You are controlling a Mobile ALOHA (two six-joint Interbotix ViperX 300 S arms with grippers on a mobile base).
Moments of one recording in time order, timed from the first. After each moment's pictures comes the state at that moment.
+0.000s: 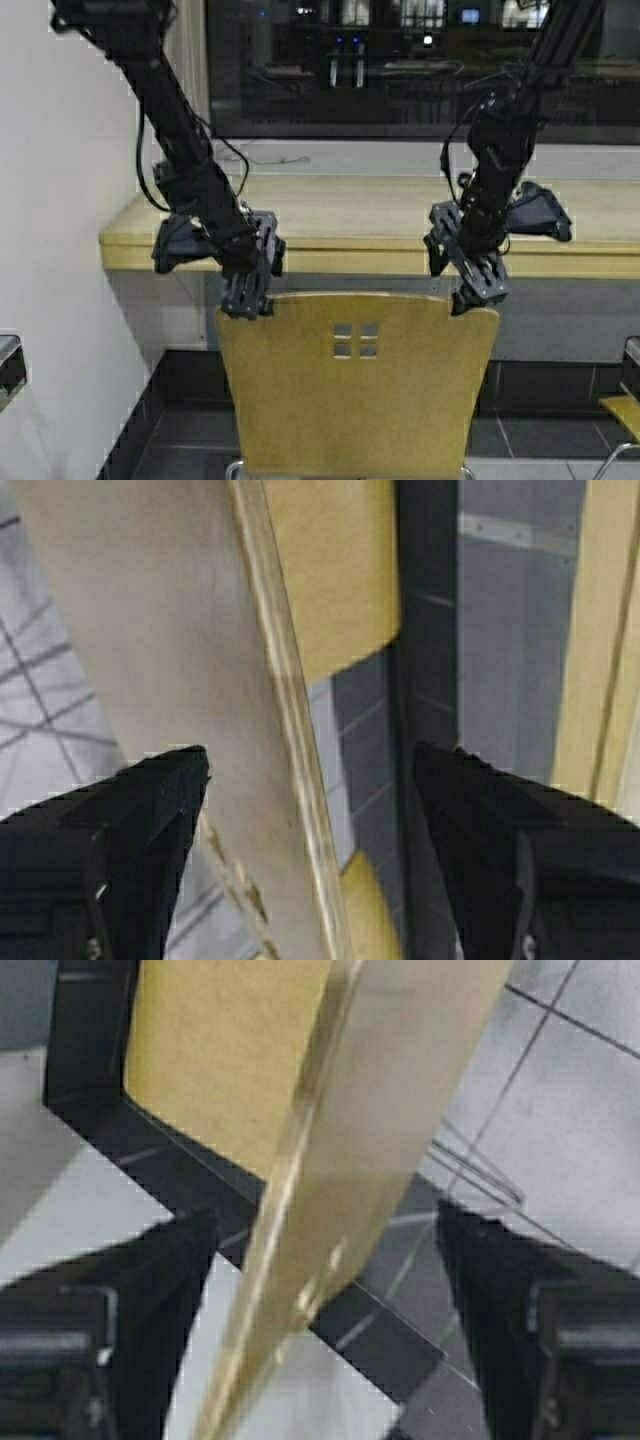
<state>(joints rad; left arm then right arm) -0.47 0.99 -0.03 -0.68 -0.27 -1.03 0.25 0.83 0.21 0.78 -0.15 0.67</state>
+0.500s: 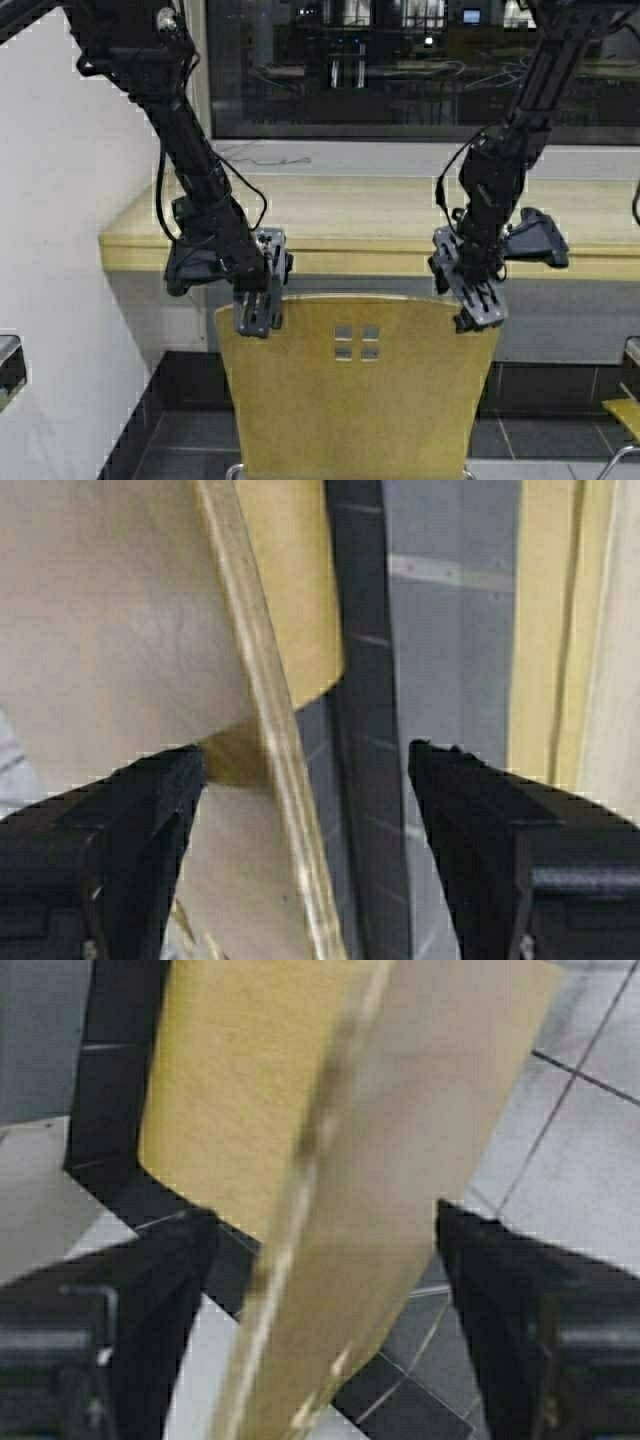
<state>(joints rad) -0.50 1.09 -0.09 -0.70 -0.45 -1.03 0.25 0.96 0.12 0.80 -0.25 0.69</state>
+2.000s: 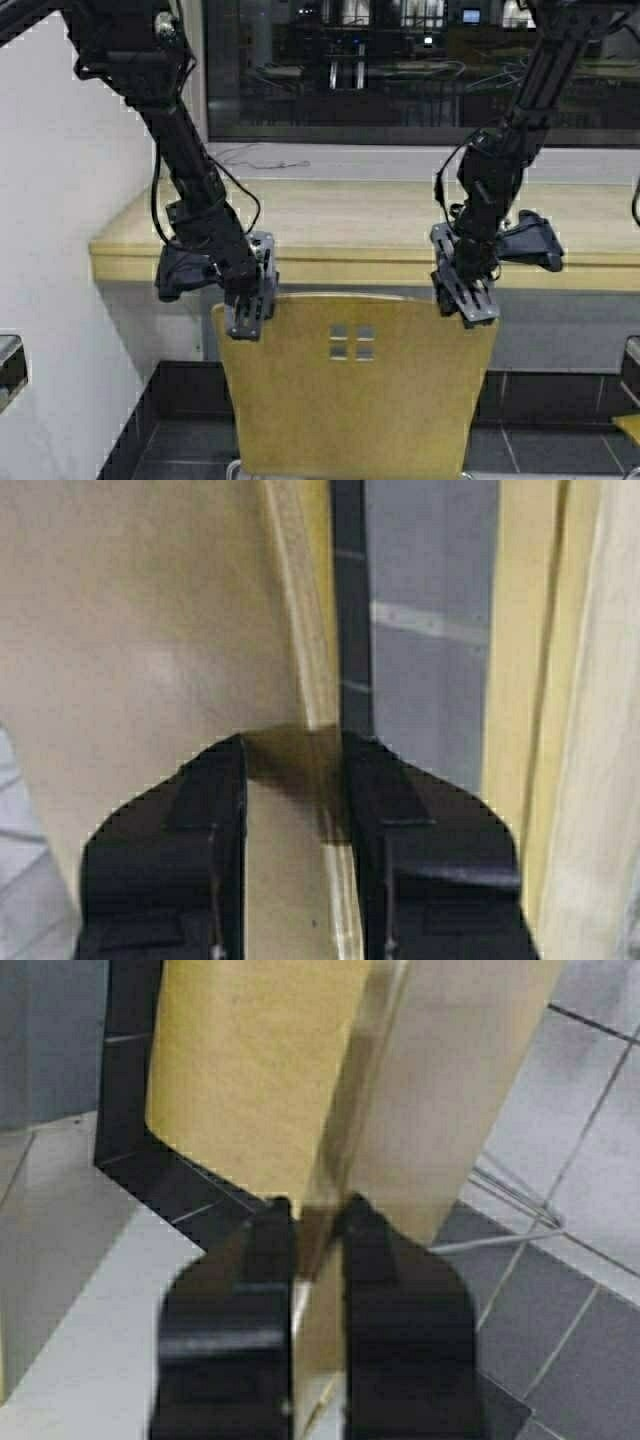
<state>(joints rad) -0.49 1.11 -0.09 -0.73 -0.47 -1.04 0.25 0.96 0.10 0.79 -0.19 0.73</state>
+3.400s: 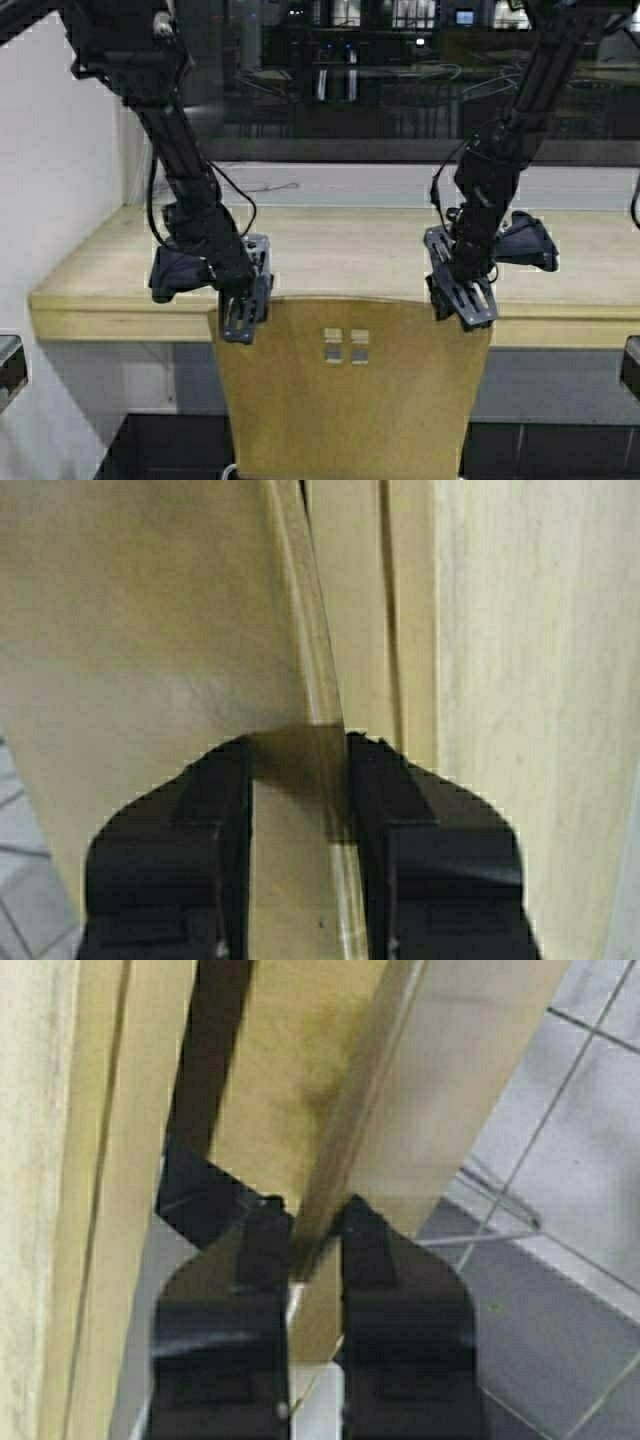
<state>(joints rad) -0.49 1.10 -0.05 -0.73 -0.47 -1.02 0.26 0.97 0.10 0.72 -0.16 0.74</state>
